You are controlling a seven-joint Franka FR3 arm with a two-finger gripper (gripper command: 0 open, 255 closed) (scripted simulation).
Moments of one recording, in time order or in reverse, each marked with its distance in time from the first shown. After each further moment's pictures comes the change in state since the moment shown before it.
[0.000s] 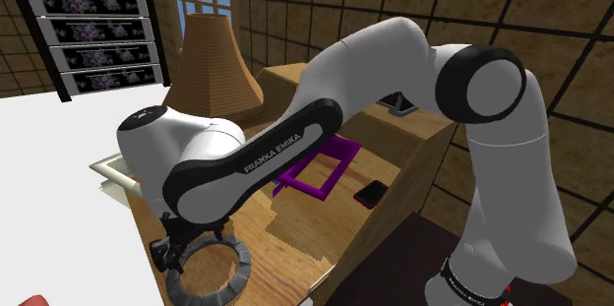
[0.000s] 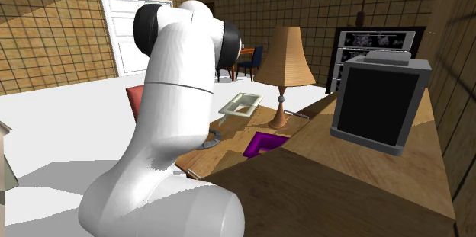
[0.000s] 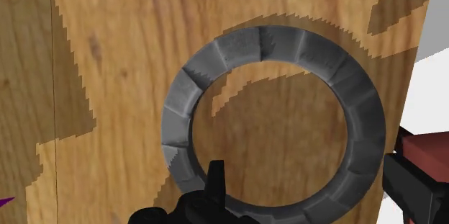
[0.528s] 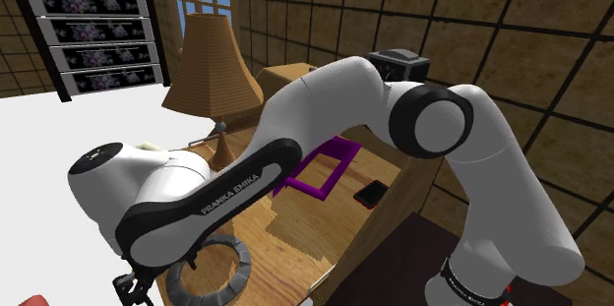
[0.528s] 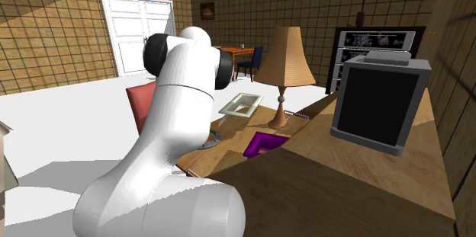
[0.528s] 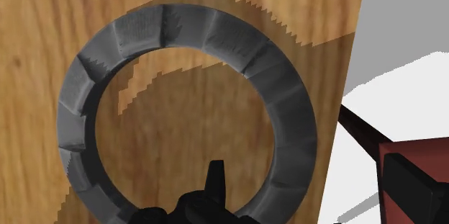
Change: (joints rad) arm 0.120 0.247 -0.027 0.268 -0.061 -0.048 0.049
